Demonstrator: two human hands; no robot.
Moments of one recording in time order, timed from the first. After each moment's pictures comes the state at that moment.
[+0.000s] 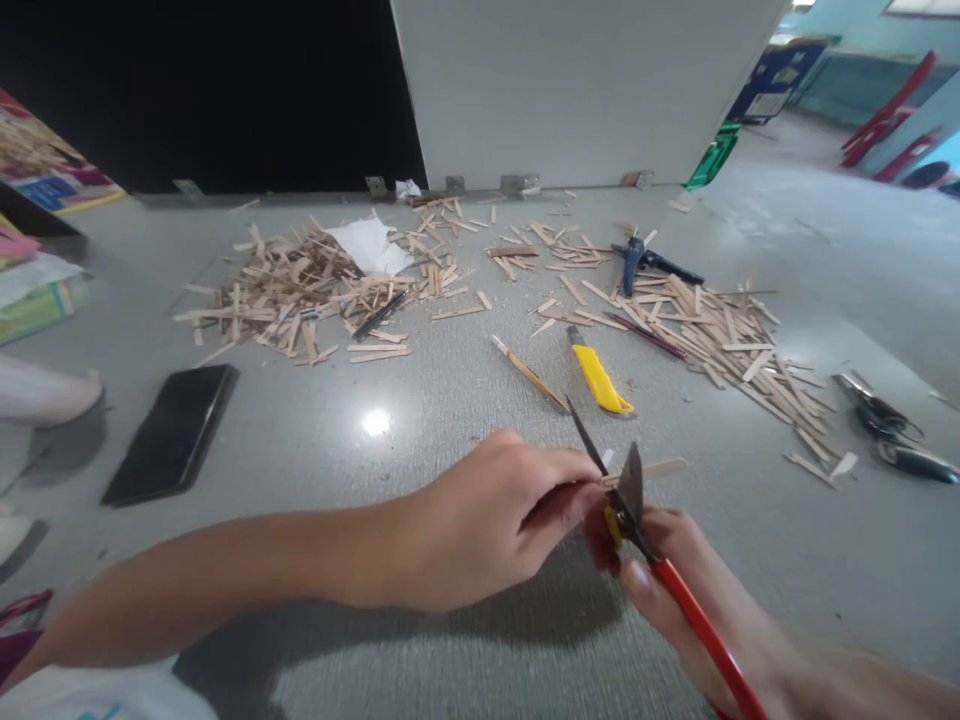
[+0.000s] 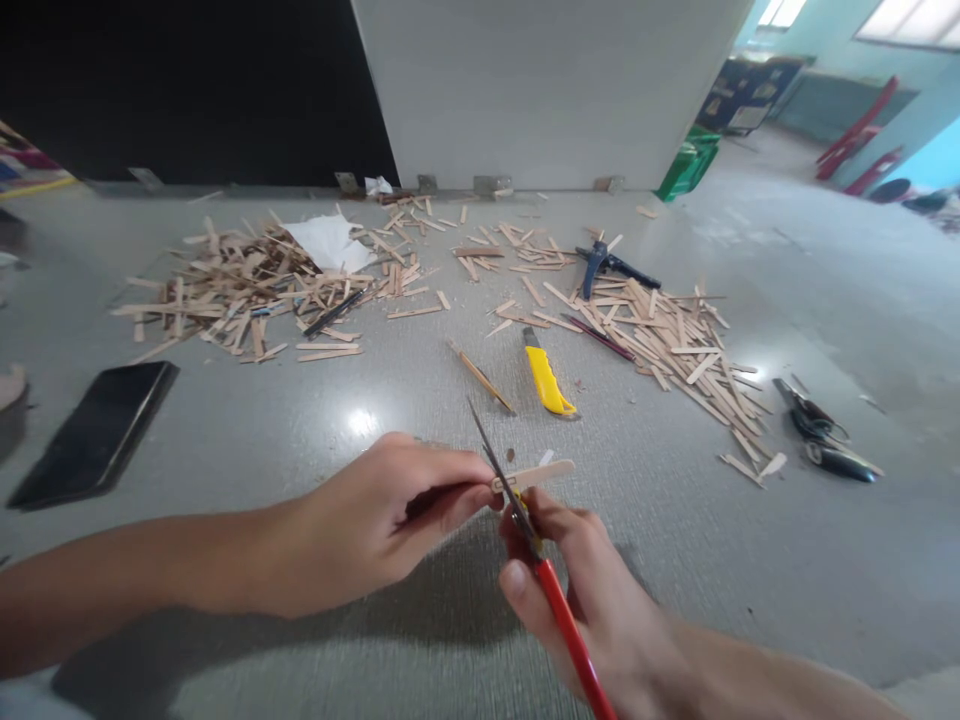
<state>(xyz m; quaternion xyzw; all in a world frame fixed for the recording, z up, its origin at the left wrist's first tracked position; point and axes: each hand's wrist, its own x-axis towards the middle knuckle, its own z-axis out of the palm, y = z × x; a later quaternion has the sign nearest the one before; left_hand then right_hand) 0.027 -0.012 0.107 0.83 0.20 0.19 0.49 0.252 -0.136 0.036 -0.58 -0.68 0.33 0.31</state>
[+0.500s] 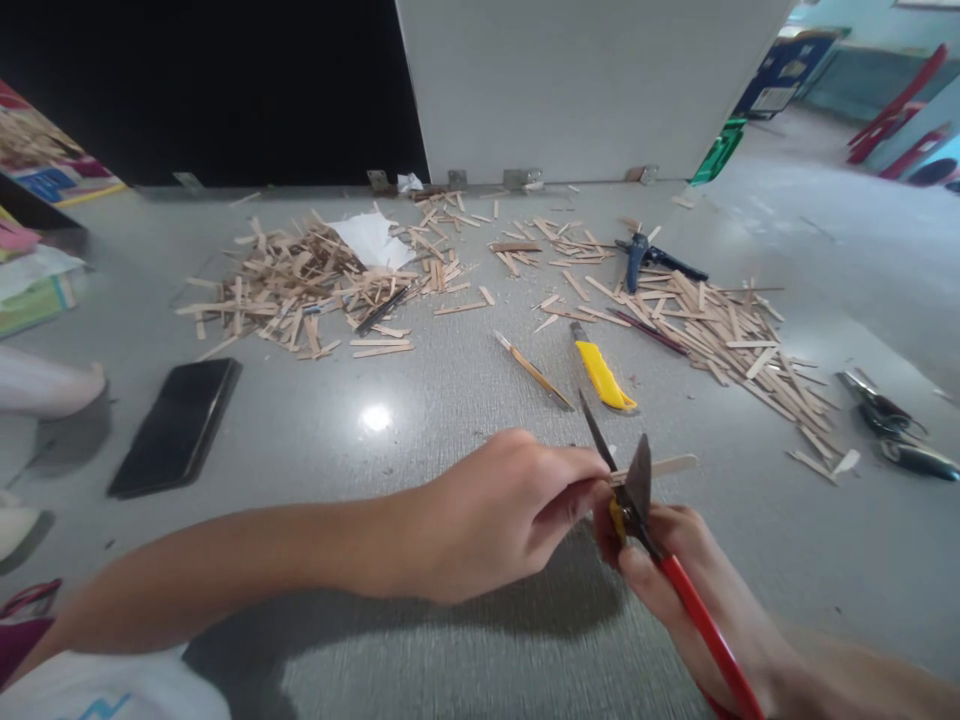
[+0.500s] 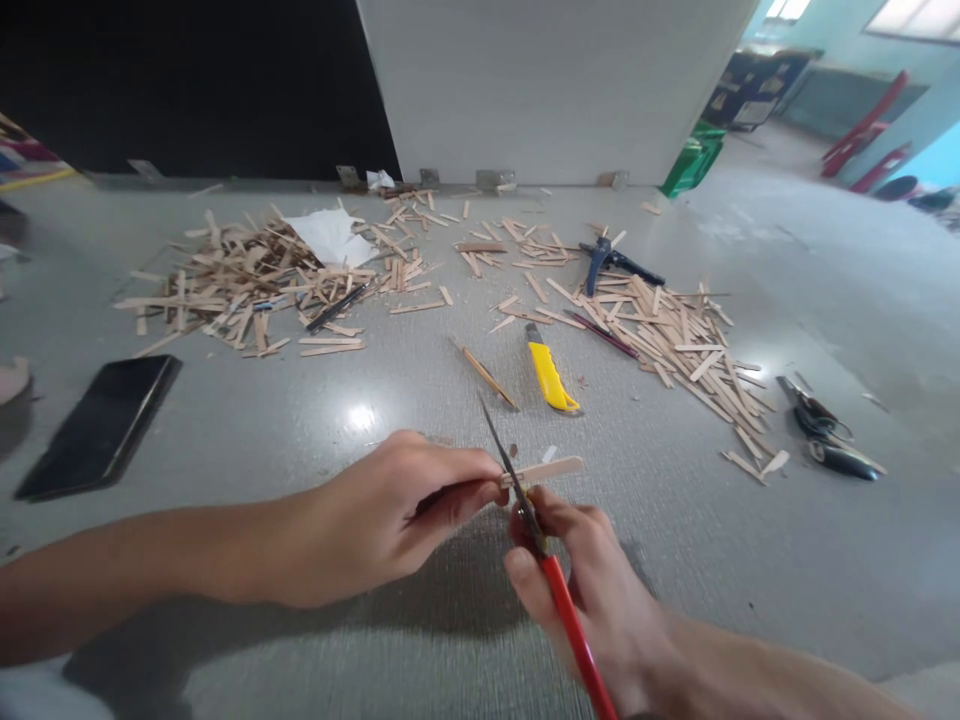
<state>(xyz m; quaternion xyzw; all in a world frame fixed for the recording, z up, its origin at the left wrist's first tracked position) 0.029 -0.011 0.102 0.84 0.19 0.18 0.48 0.236 -0.120 0.060 -0.58 -0.69 0.29 0.31</state>
